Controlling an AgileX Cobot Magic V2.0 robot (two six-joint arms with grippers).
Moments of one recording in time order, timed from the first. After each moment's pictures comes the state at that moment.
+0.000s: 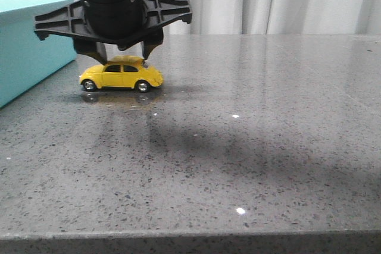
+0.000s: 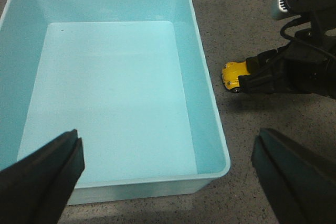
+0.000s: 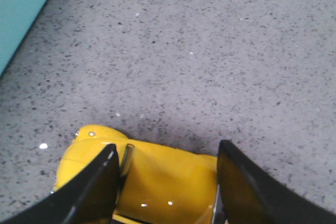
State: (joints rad) left arm -0.03 0.67 -1.01 -0.18 1.02 0.04; right arm 0.99 2.06 -1.71 -0.81 0.84 1.22
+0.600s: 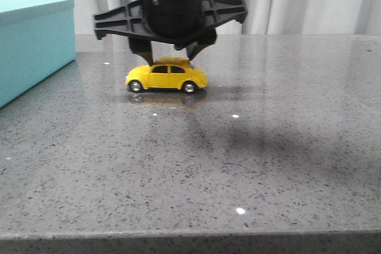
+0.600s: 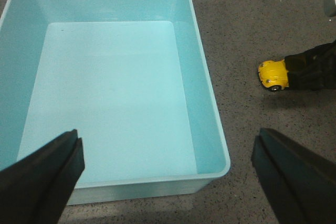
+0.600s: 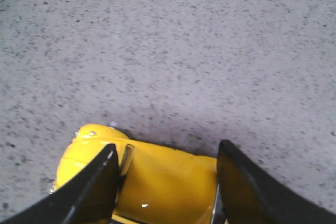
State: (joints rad) left arm -0.03 0.67 -1.01 -0.18 1.02 0.04; right arm 0.89 1.88 -1.42 -0.83 0.71 1.22
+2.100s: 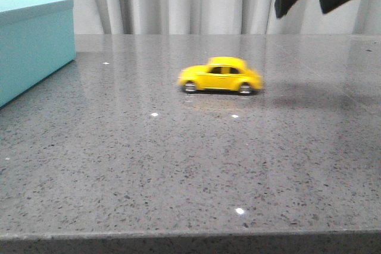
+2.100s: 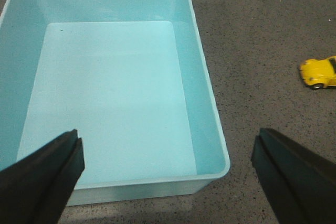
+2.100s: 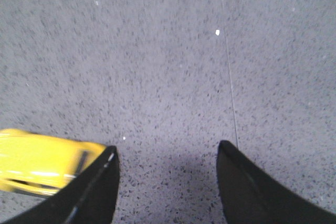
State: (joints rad) left arm -0.03 0.67 -1.01 -0.18 1.02 0.04; right arm 0.70 1.38 -1.03 -0.88 0.65 1.21
